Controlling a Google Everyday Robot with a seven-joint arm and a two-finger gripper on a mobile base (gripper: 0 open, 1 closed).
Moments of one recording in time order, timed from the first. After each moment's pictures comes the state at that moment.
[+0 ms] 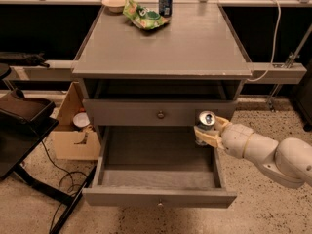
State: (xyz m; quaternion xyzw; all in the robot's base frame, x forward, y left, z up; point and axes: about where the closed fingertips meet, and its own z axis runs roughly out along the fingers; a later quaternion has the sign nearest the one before) arm 0.571 -0.155 0.706 -0.37 0.68 0.22 0.60
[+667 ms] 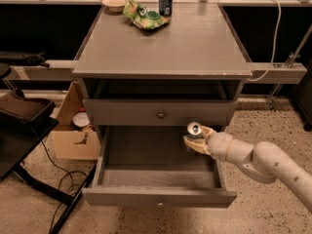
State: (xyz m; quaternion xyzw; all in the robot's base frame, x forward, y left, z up) arm 0.608 -0.139 0.607 -0.39 0.67 0.23 0.58
